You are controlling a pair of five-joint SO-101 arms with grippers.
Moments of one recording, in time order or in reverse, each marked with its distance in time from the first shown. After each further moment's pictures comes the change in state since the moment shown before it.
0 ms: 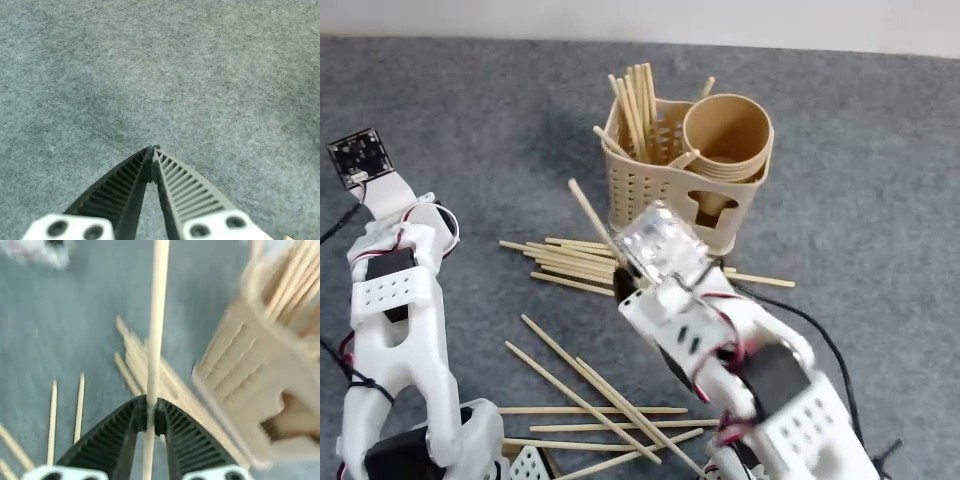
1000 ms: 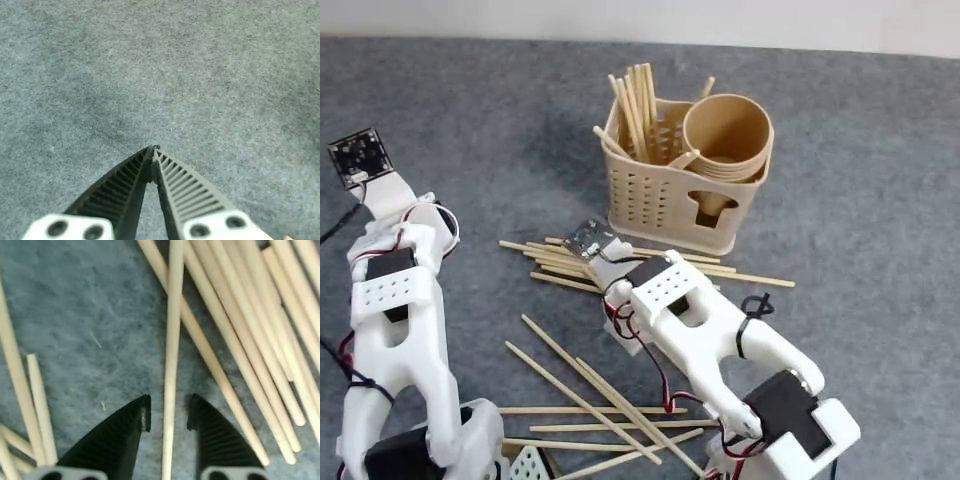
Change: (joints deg) left arm 0.0 0.0 0.0 0.0 0.0; right arm -0.3 61.2 -5.8 -2.1 0.6
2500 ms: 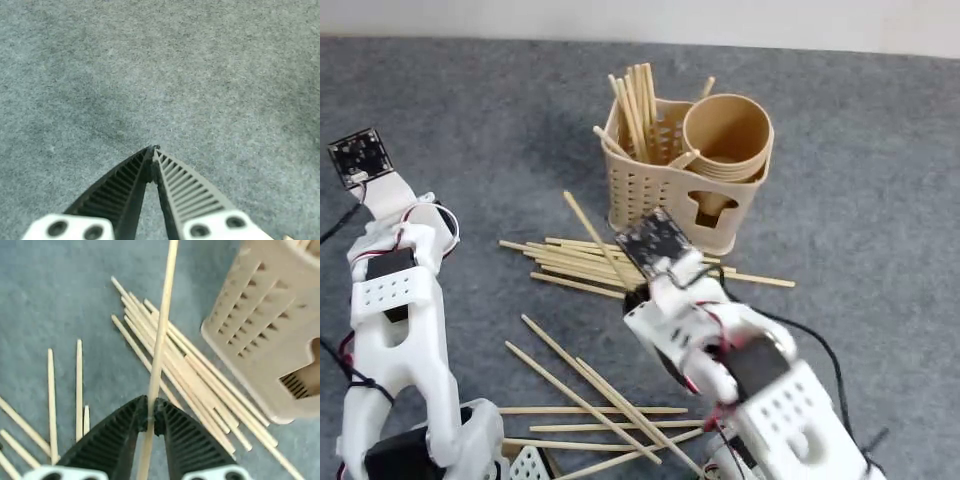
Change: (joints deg) left arm 0.0 0.0 0.0 0.0 0.0; right arm 1.3 -54.4 12.4 5.8 -3.6
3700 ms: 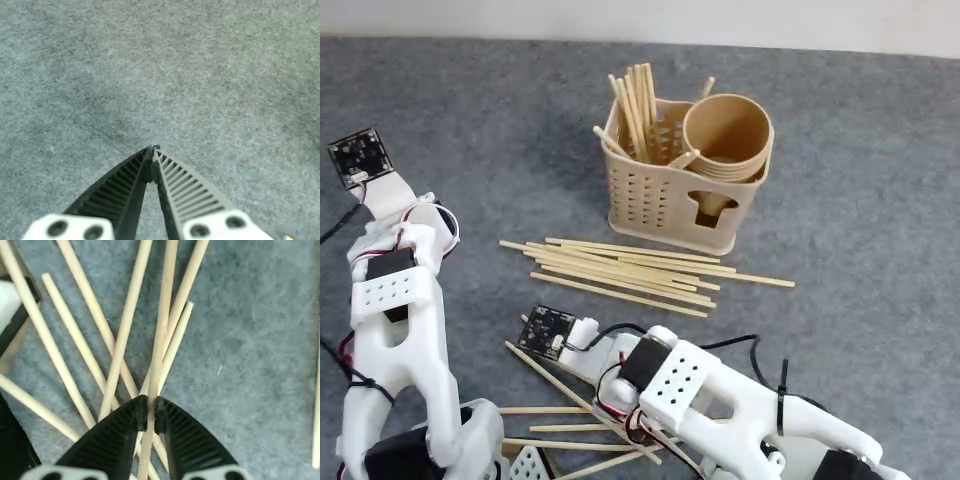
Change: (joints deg) left arm 0.0 0.0 0.0 0.0 0.0; right arm -20.8 26.5 4.0 0.4 6.2
